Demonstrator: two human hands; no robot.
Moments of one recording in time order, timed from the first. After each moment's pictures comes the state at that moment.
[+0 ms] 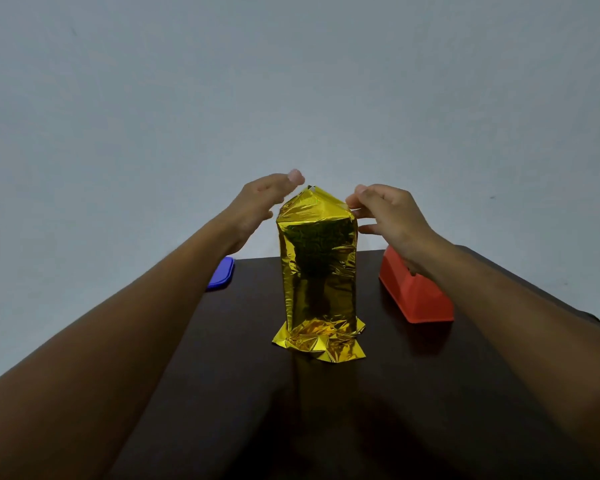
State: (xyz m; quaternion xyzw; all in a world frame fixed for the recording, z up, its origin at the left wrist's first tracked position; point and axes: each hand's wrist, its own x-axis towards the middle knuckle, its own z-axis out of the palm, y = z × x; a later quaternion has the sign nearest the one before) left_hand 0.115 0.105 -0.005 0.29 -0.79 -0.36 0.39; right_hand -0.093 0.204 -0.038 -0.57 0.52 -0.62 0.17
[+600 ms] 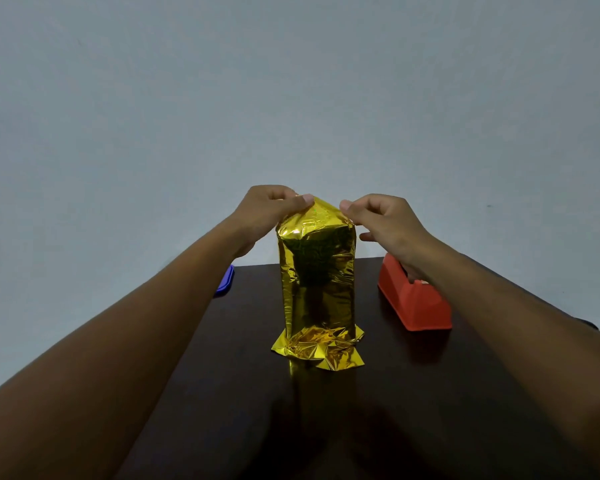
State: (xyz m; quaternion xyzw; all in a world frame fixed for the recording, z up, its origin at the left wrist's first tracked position) left_hand 0.104 0.104 -0.002 0.29 -0.79 -0.36 0.40; right_hand -0.094 0.209 -0.036 -0.59 0.52 -0.60 0.16
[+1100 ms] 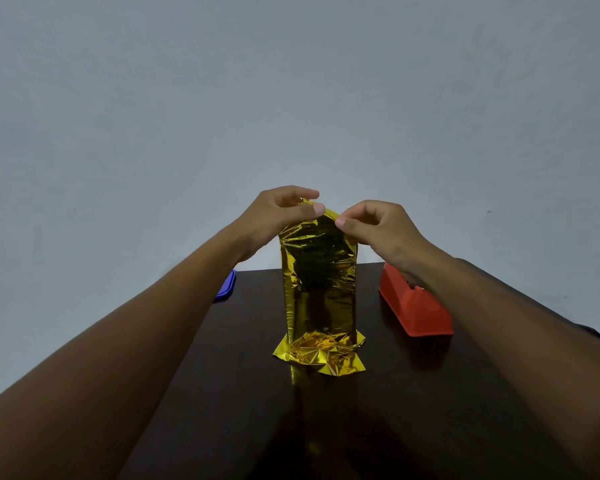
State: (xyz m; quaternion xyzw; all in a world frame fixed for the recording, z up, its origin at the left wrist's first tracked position) left_hand 0.104 0.113 0.001 0.24 -0.82 -0.35 0.37; right_hand -0.092 0.208 -0.038 -0.61 0.51 -0.59 0.16
